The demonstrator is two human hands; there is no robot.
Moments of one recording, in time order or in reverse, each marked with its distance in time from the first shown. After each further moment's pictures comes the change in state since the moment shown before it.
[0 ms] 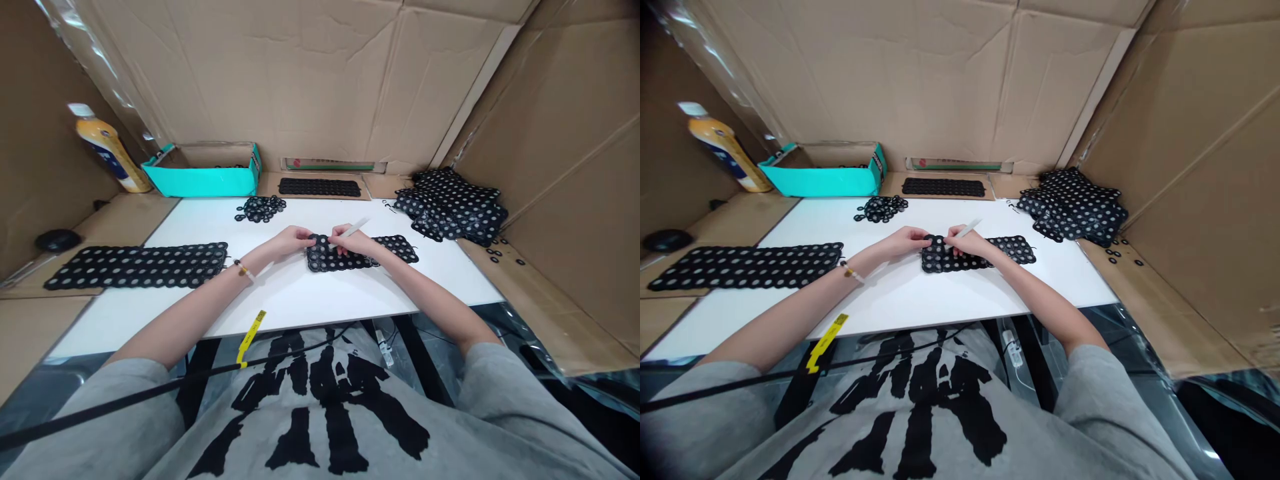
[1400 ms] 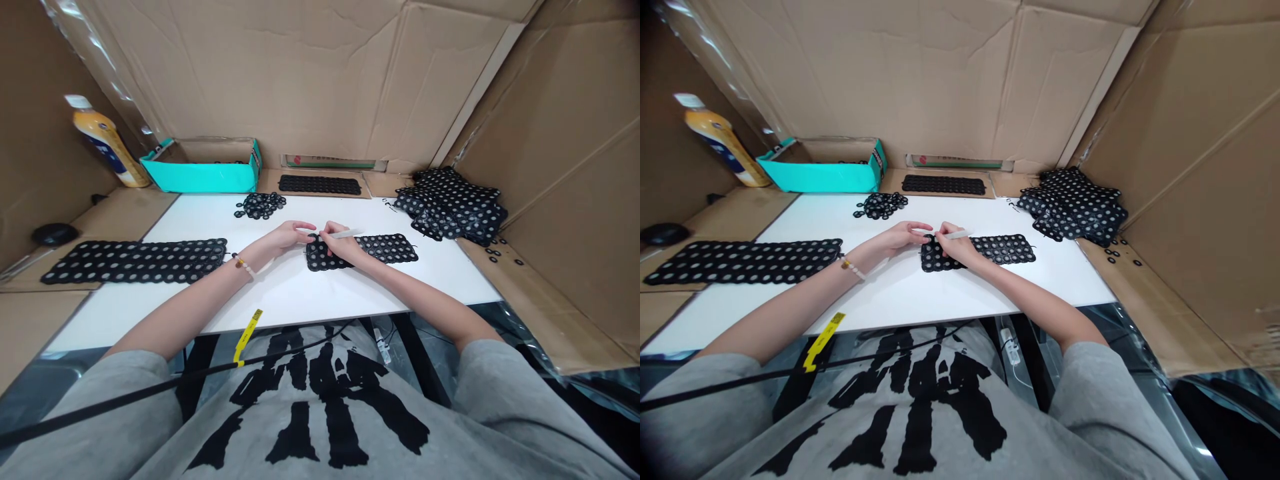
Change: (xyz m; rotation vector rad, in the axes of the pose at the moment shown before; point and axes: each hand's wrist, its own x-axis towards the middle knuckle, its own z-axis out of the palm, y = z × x) left_hand 0.004 -0.003 0.000 -0.357 0.096 -0.158; right_hand 0.001 0.005 0.034 -0.101 0.259 -0.181
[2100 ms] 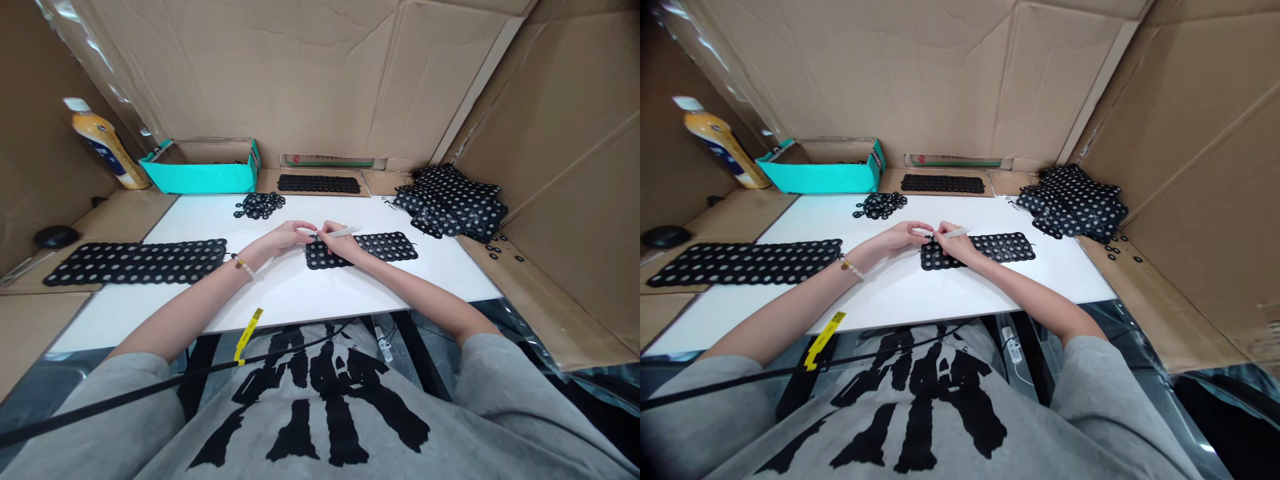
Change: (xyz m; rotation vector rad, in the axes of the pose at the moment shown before) left_hand -0.002 0.003 -0.002 0.073 -0.083 0.009; right_hand 0.001 -0.001 0.000 -0.015 0.004 -0.003
